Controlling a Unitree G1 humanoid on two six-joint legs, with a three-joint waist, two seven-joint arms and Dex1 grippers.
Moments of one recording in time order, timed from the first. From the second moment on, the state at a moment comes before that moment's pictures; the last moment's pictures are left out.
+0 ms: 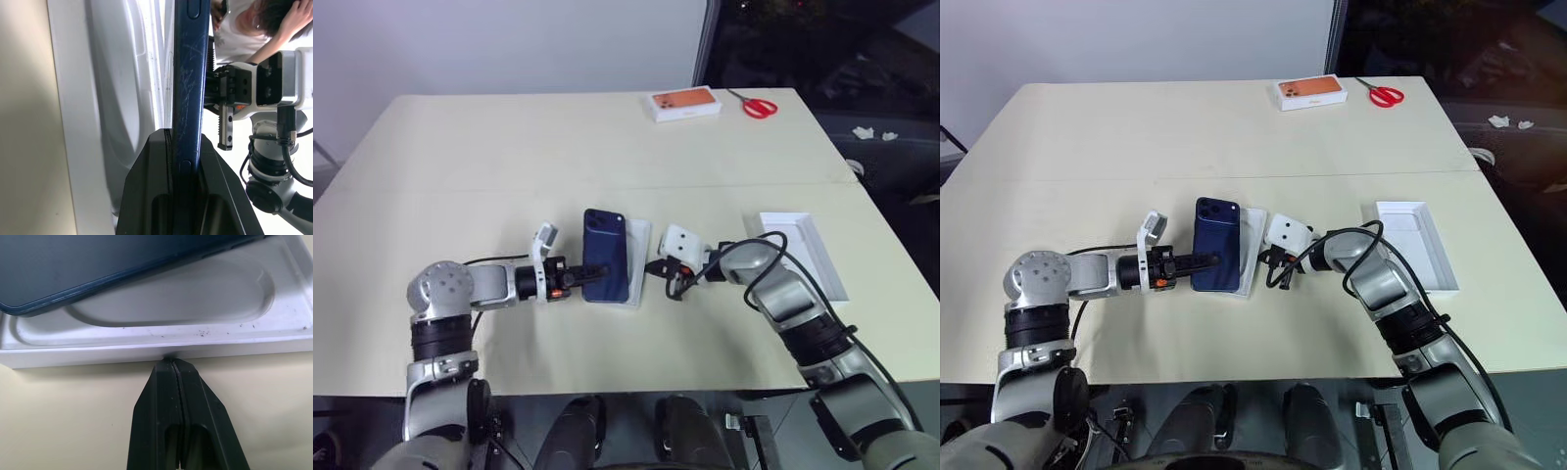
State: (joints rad) left arm -0.56 0.35 0.33 0.17 -0.95 1.56 -0.50; right arm -0.57 -0.49 0.34 0.07 -0.02 0.44 0.99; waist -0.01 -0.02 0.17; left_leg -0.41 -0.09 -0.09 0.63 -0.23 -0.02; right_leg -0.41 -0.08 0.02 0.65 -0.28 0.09
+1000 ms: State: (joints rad) left arm -0.62 0.40 0.38 0.23 -0.93 1.52 -0.62; right arm -0.60 -0.47 0.24 0.09 0.09 0.54 0.96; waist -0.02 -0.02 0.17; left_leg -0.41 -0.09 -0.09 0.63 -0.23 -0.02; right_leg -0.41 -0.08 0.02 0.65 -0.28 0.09
